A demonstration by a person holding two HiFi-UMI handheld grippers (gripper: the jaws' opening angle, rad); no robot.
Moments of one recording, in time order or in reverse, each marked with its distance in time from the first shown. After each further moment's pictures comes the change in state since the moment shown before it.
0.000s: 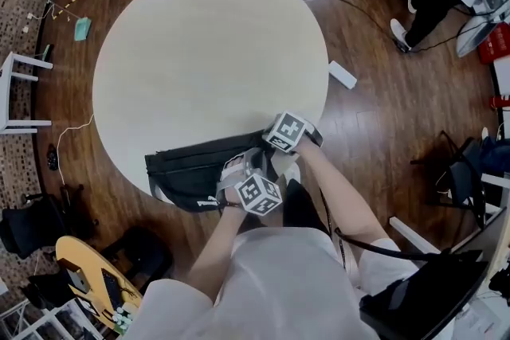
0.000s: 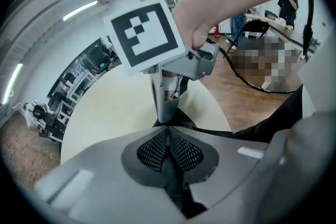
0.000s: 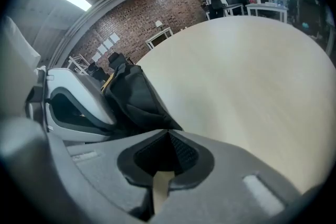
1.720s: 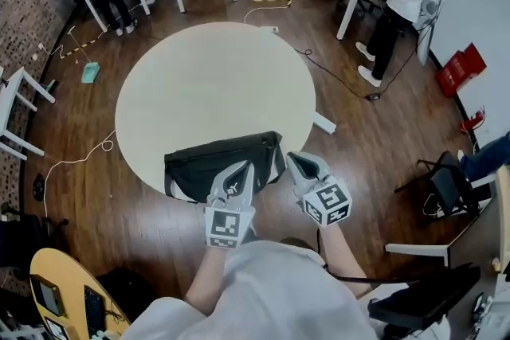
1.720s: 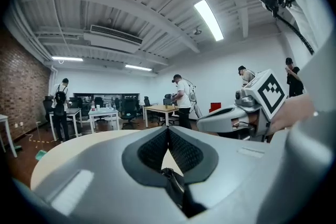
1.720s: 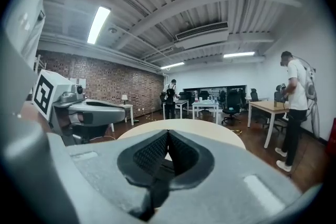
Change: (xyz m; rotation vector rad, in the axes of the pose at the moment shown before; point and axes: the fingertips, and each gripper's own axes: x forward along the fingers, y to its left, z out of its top) left arm -0.320 0.026 -0.017 -0.459 -0.893 0.152; right arm -0.214 0.270 0.026 -0.020 -0.962 -0.686
